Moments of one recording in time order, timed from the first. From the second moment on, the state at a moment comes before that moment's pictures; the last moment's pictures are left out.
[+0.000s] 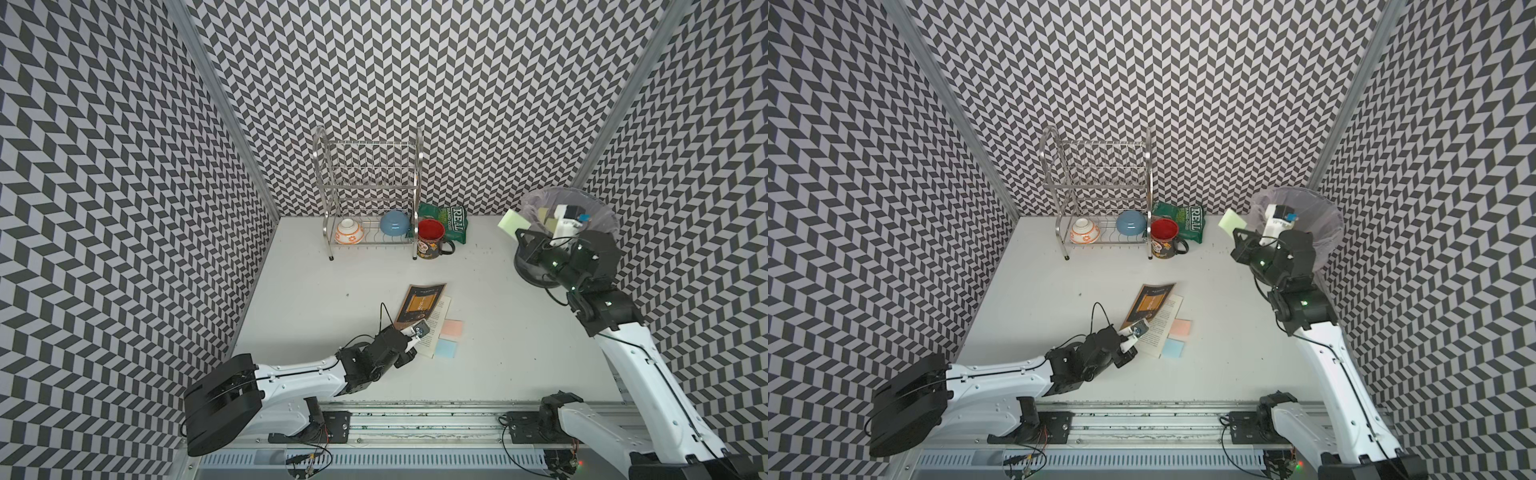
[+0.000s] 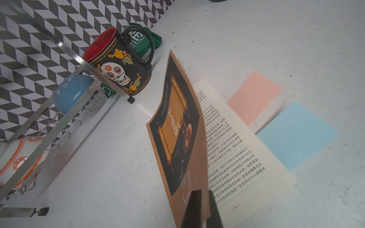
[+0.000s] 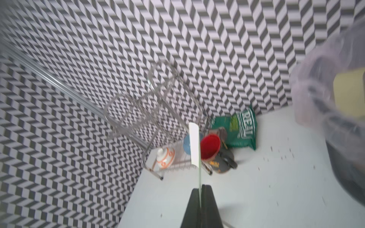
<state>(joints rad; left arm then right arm) -1.07 1.21 0.43 0.20 -0.40 0.23 0.14 1.02 1.17 -0.30 -0.17 0.56</state>
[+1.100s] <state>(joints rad) -1.07 1.22 0.43 0.20 -0.40 0.23 -0.20 1.58 1.67 -0.53 -0.06 0.45</state>
